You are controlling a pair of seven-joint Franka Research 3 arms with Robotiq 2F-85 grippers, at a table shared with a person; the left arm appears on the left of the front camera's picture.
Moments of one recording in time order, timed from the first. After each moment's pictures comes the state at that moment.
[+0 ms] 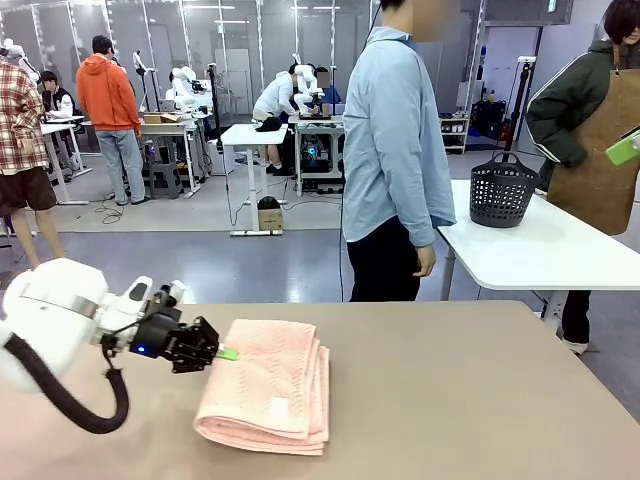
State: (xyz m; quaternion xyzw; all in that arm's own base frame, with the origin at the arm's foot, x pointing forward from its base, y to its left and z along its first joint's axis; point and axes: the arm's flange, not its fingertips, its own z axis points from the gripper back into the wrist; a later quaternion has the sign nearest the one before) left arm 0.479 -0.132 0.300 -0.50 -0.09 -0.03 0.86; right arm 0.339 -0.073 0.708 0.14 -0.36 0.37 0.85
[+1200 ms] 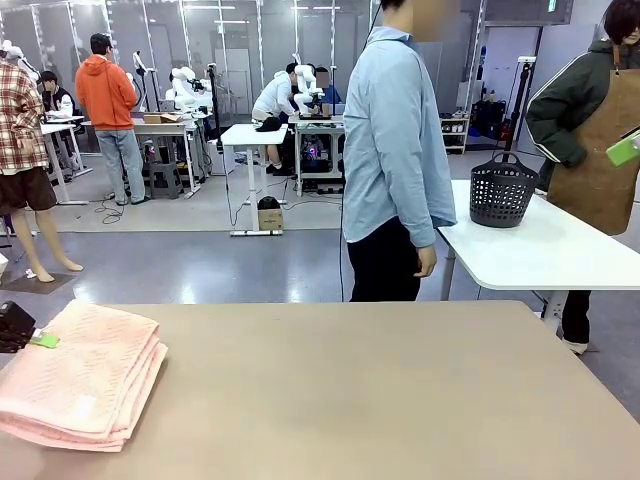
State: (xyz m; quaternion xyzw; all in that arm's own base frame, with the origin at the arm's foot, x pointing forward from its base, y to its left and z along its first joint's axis) left arm 0.446 0.150 0.364 -0.40 -0.16 -0.05 0.90; right arm 0.339 -0.074 0.708 0.14 -0.36 0.37 0.85
